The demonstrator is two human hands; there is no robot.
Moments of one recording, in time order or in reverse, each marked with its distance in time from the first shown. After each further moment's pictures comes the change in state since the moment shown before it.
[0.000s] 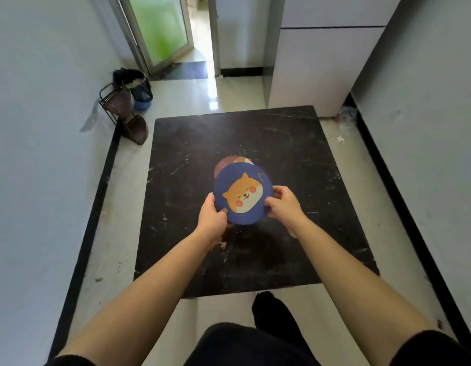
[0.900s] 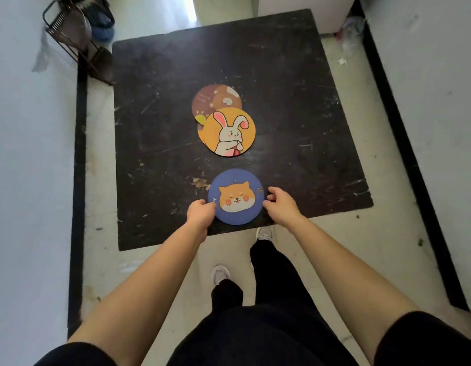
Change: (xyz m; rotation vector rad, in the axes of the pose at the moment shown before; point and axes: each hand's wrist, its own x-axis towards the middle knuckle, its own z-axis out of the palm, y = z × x) left_hand -0.026 -0.141 0.010 0.180 0.104 -0.566; right_hand -0.036 0.171 -0.013 -0.422 -0.061 0.209
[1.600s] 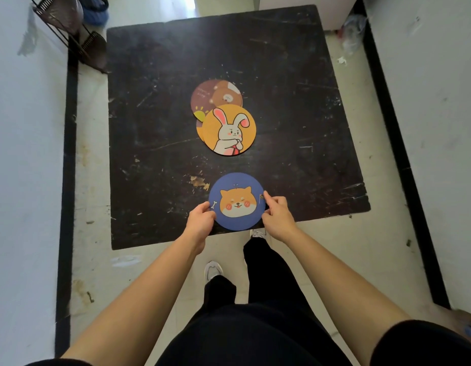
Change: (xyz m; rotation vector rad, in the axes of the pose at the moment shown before) left_hand 0.015 -0.024 0.001 -0.062 -0.191 0.026; right_hand -0.013 0.012 0.012 -0.198 -0.062 -0.062
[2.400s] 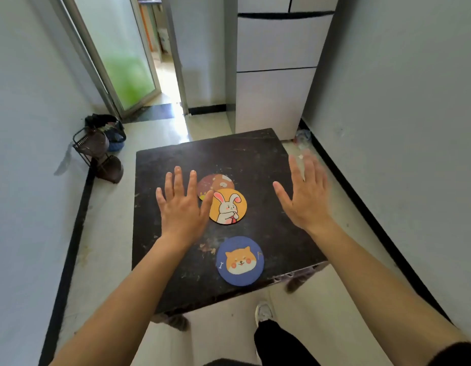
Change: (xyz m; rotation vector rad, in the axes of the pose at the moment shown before) left_hand -0.166 0.153 -0.066 1.026 0.701 1.123; right_hand -0.123 -0.123 -0.158 -0.545 1.031 -0.455
